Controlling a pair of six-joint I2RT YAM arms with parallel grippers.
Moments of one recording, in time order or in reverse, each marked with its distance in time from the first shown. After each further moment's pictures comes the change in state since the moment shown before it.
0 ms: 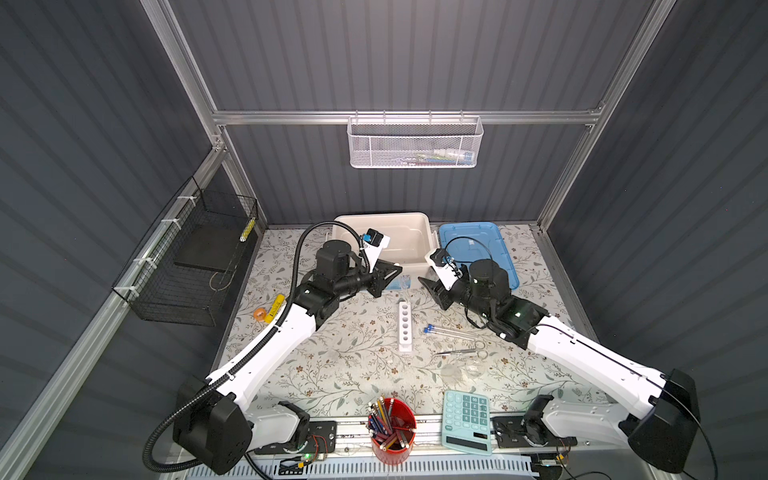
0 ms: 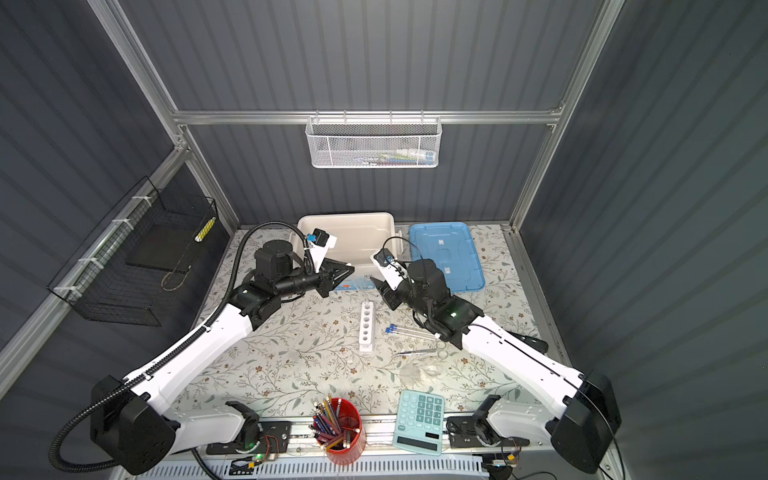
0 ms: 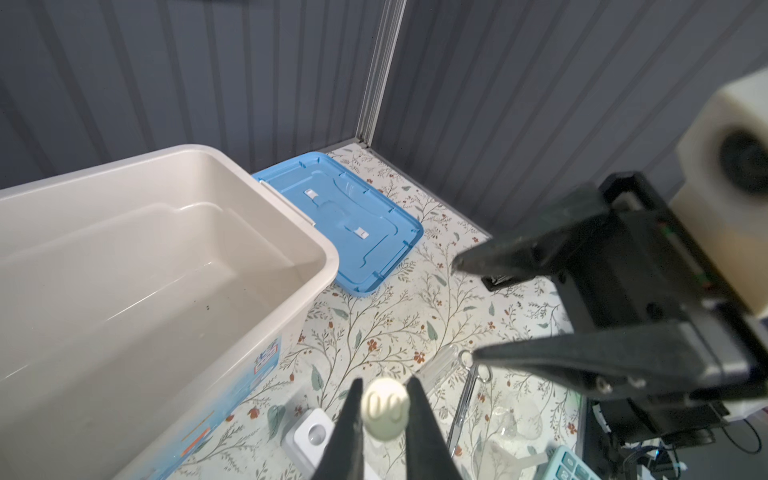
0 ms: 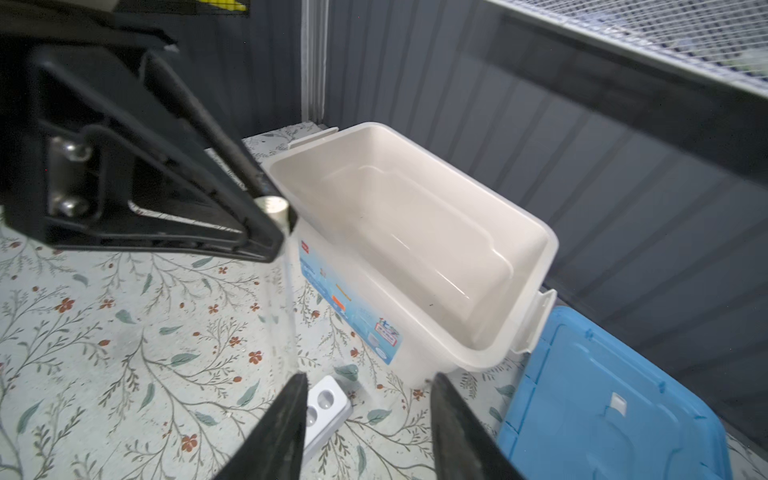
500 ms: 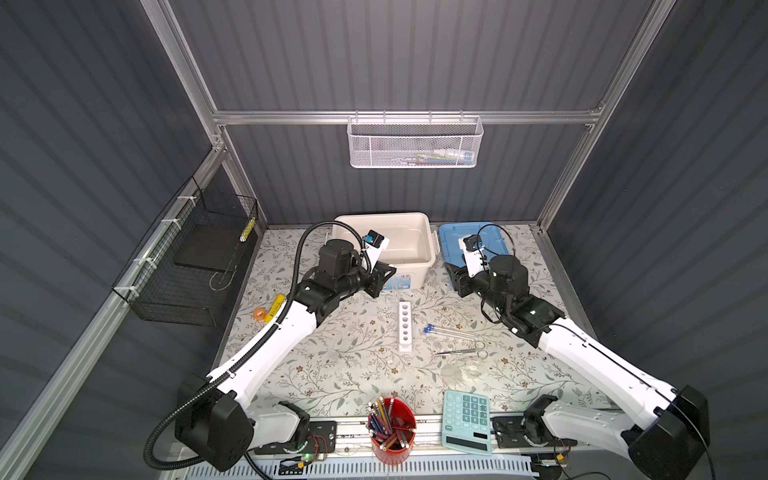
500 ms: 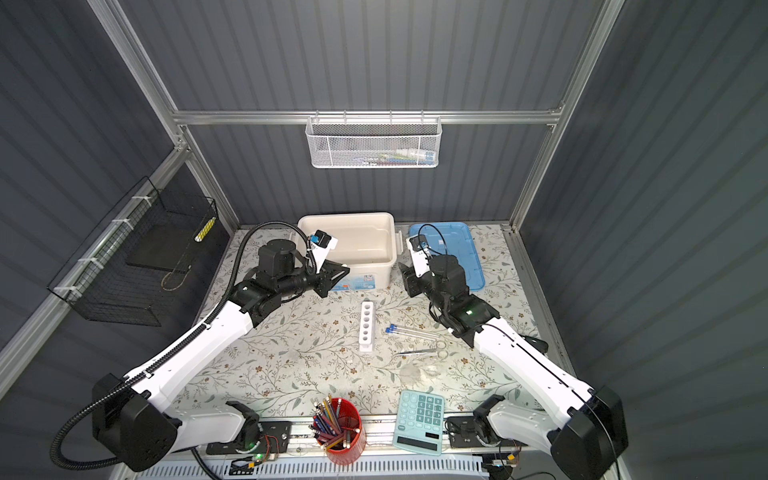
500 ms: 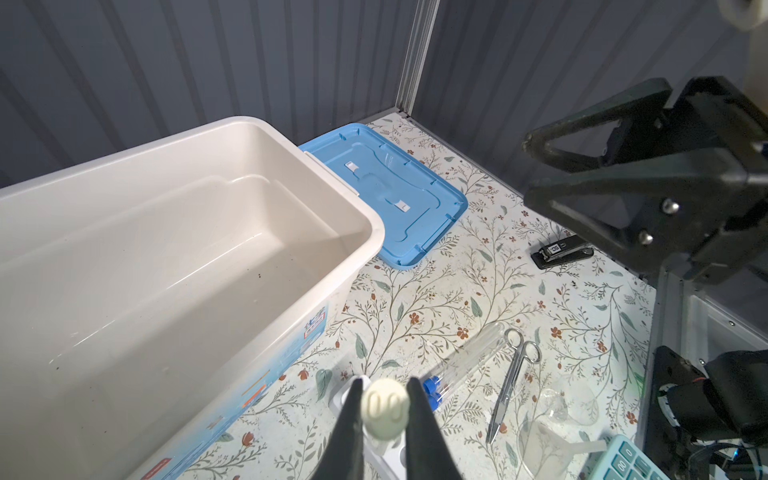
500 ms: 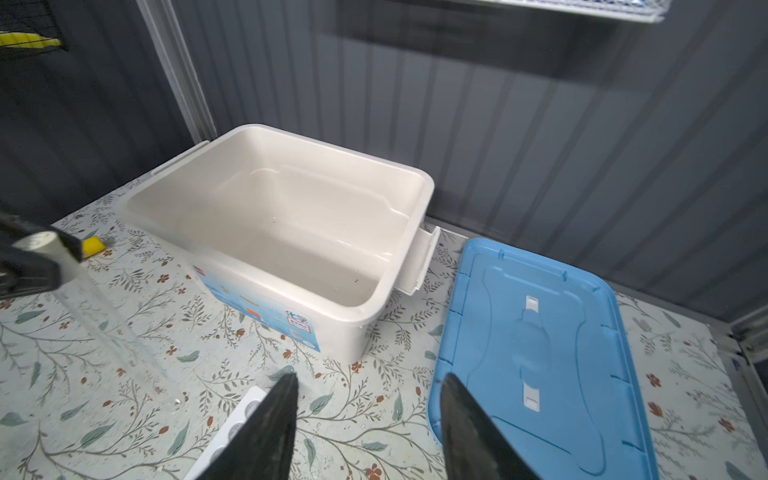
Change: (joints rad) left arm 0.000 0.018 0.025 -0.089 -0.105 0.076; right arm -0.152 -0.043 -0.045 -0.006 0.098 0.175
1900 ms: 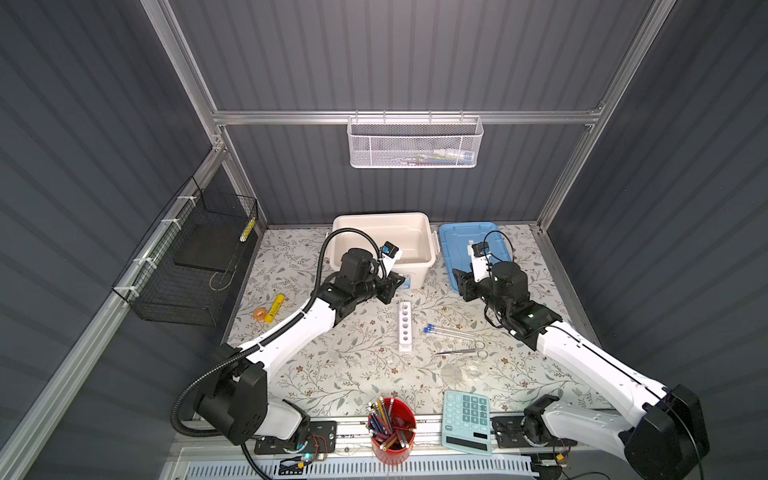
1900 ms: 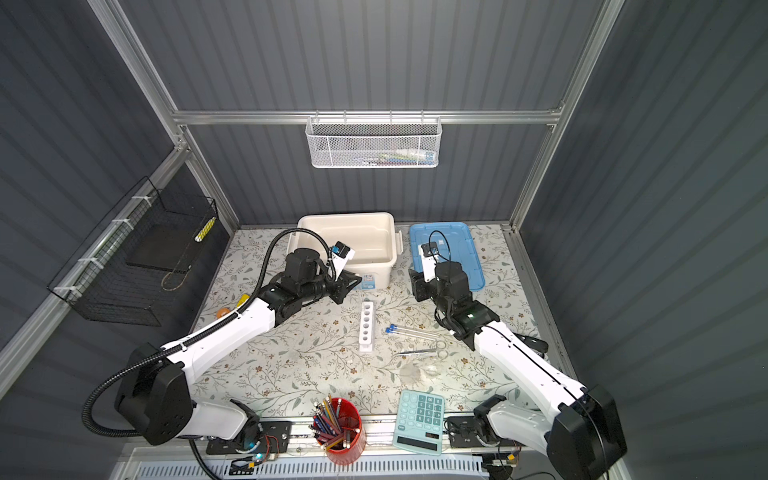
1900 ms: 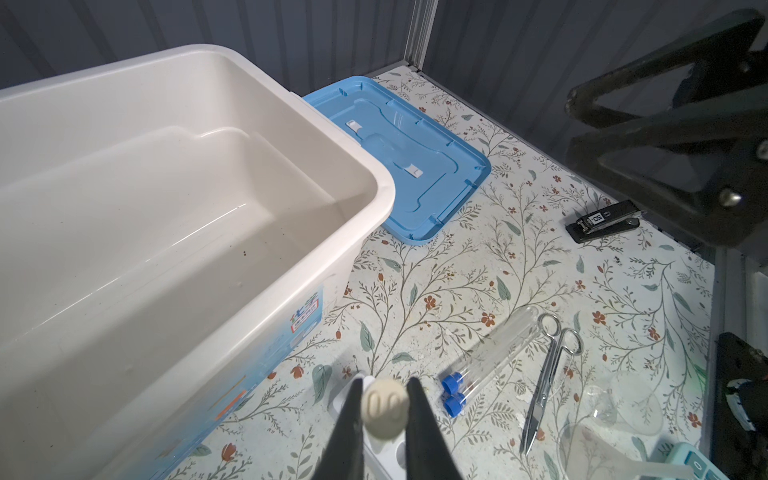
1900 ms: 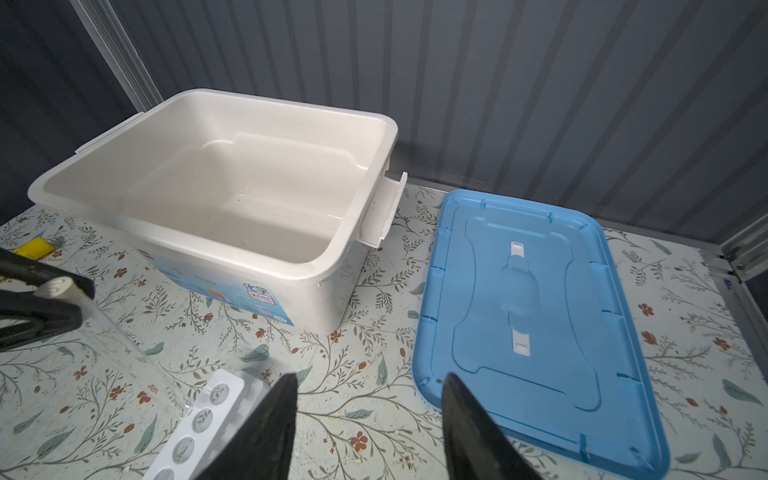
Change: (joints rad) left arm -0.072 0.143 -0.071 0.143 -0.077 0.019; right arm -0.074 0.000 -0.115 0.056 -0.010 0.064
